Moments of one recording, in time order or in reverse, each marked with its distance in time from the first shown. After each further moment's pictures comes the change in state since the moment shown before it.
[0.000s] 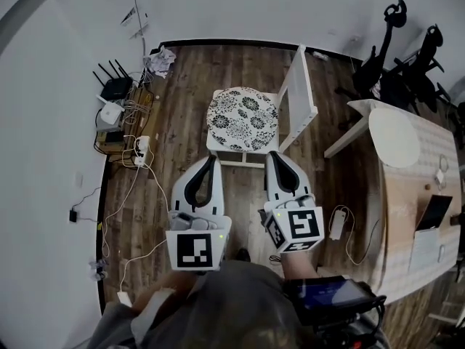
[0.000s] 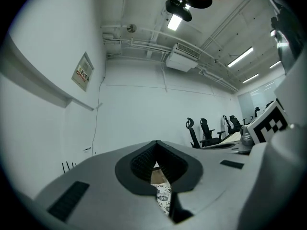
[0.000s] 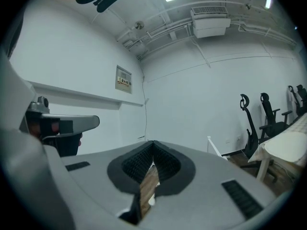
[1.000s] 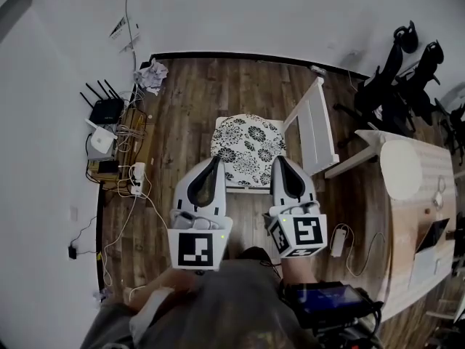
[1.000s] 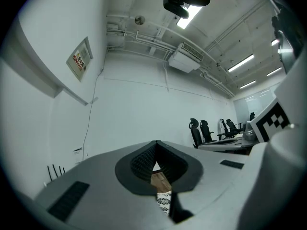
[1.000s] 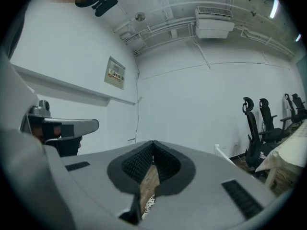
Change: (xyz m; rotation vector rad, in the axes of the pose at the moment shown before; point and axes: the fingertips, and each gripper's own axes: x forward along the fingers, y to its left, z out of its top) left arm 0.141 0.119 -0.012 -0.033 -0.023 -0.088; right arm 0.165 -0.010 0.017 -0.039 -0.011 -0.107
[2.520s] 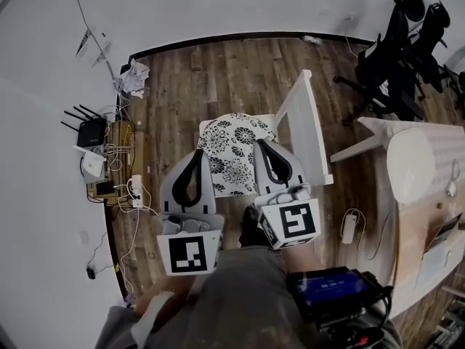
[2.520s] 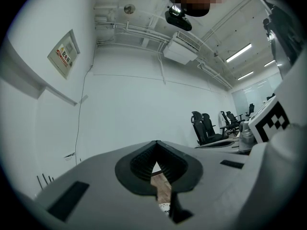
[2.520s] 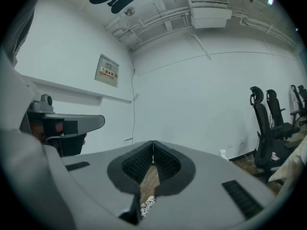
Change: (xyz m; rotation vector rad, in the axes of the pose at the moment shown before) left arm 0.160 -0.016 -0.012 0.079 0.050 -0.015; right arm 0.120 -0.097 -0.005 0.034 0.026 0.039
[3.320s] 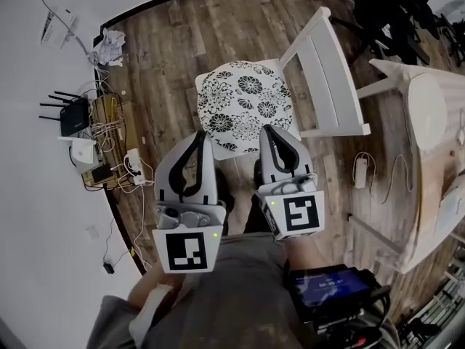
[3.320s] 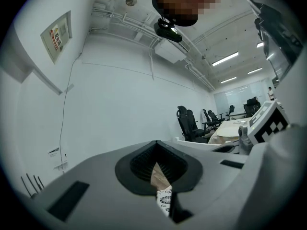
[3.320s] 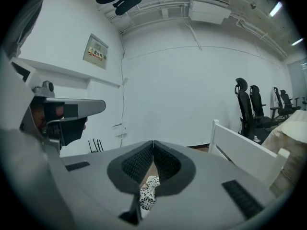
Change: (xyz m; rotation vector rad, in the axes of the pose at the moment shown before) left arm -0.023 0.047 -0.071 0.029 0.045 -0.226; right arm 0.001 0.057 -0.097 0.014 0.146 -0.184
